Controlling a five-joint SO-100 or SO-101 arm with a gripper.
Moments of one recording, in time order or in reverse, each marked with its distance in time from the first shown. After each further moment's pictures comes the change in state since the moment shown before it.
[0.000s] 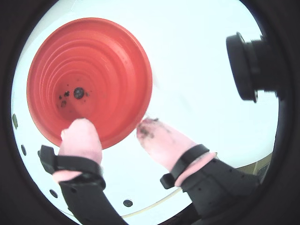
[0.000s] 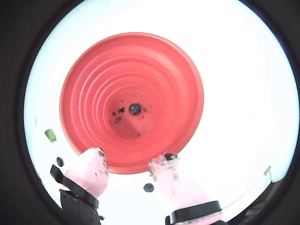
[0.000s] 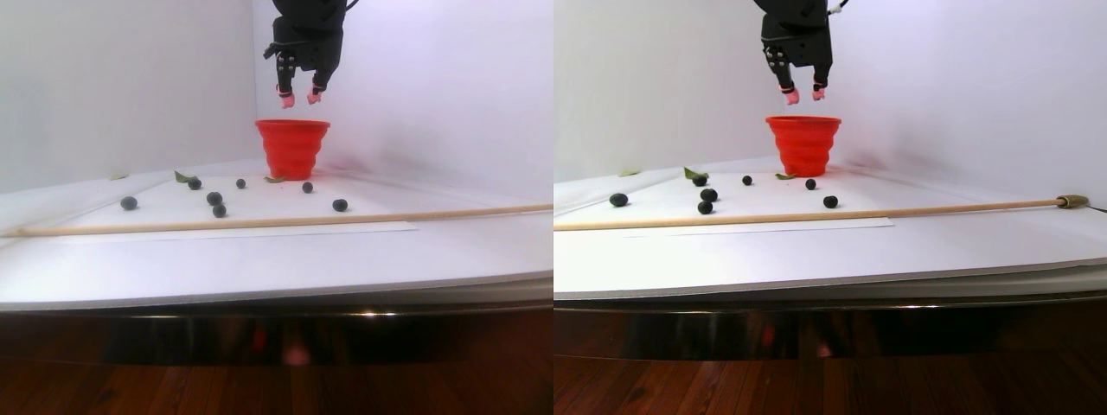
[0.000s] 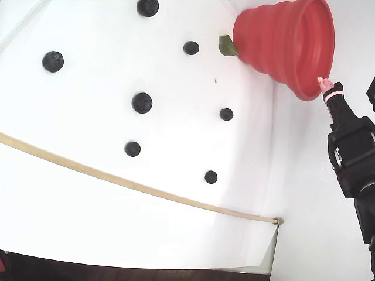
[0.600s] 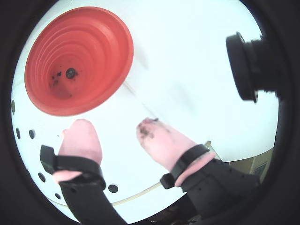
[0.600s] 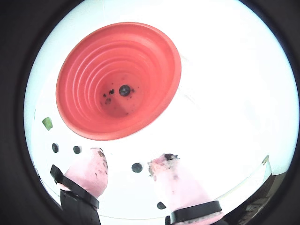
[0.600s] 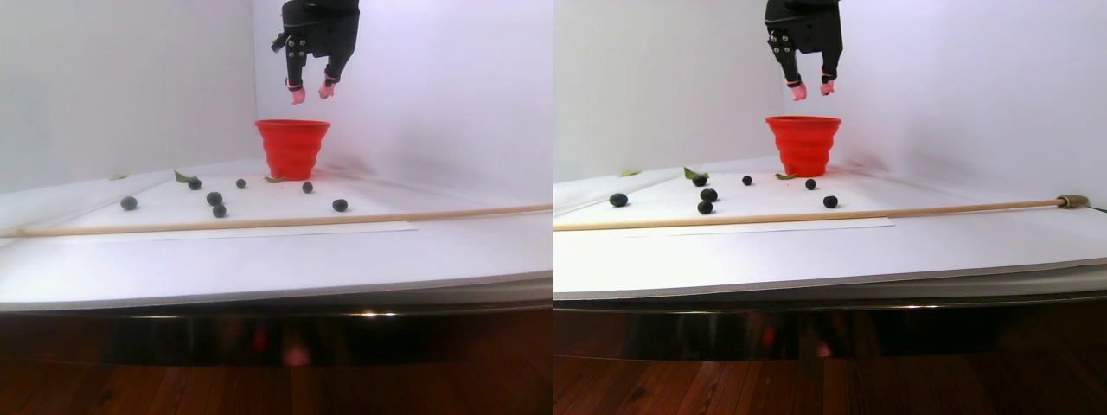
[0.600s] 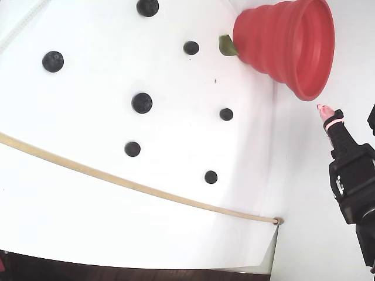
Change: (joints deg) arm 2.4 8.7 8.1 4.7 -0.8
